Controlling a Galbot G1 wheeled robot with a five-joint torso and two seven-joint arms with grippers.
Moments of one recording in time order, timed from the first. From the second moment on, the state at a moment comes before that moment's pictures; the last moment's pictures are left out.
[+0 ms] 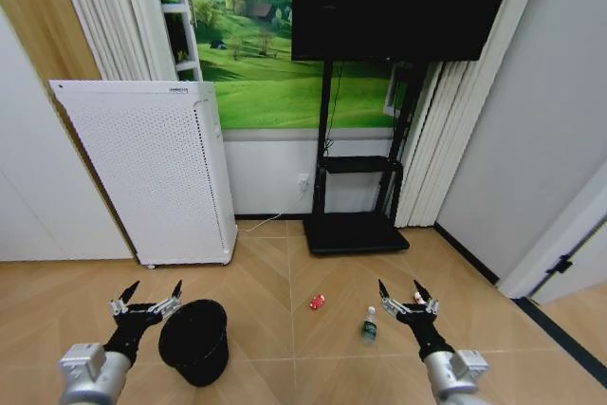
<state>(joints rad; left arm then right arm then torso) 1.74 -1.32 -0.93 -2.38 -0.35 0.33 0.03 -1.65 1.51 0.79 2.18 0.23 -0.04 -0.18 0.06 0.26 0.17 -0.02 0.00</state>
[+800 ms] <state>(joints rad) 1.73 -1.32 -0.93 -2.37 -0.35 0.32 0.03 -1.65 1.51 0.78 2.18 0.22 -0.04 -0.18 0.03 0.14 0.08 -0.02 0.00</state>
